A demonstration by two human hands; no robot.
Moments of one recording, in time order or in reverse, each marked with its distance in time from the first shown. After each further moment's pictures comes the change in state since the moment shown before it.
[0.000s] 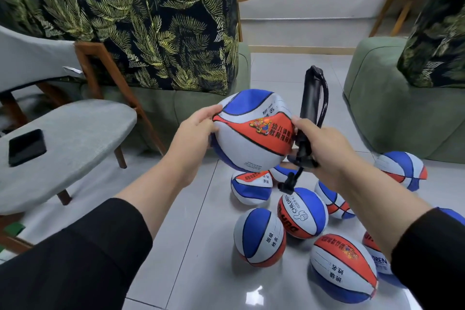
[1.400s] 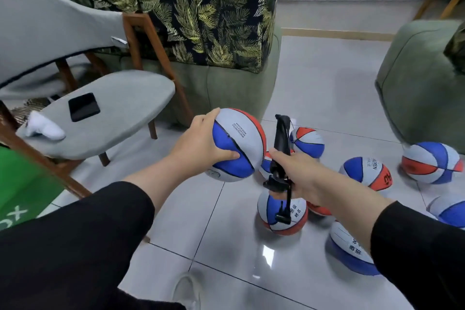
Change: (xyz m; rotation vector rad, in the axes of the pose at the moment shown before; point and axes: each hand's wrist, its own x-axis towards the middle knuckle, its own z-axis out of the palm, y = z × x) left_hand -0.052 -0.048 -0.086 0.945 -0.049 0.032; right_hand -0.047 0.081 0.073 -0.296 -0.240 0.355
